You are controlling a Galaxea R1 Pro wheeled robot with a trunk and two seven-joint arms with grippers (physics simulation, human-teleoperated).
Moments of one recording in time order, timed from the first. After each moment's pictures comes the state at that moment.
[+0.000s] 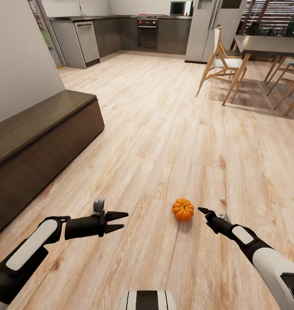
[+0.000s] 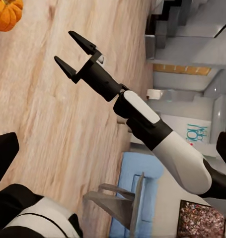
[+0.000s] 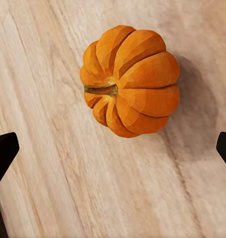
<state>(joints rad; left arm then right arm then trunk) -0.50 0.41 -0.38 -1.45 1.65 1.00 -0.12 -0.85 -0.23 0.00 -0.23 -0.99 0.39 0.37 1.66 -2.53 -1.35</state>
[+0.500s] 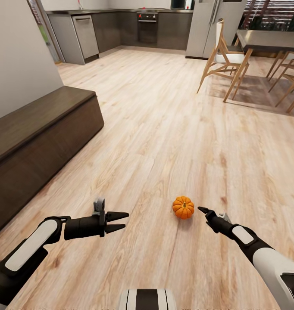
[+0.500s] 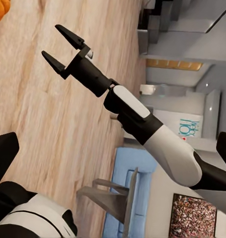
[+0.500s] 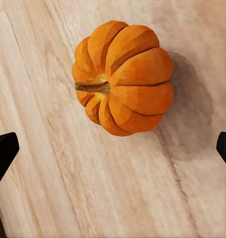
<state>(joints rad) -0.50 0.42 -0.39 -1.47 1.65 1.00 -0.16 -0.85 -0.24 0.01 -0.23 -0.99 0.39 0.38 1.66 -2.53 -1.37</state>
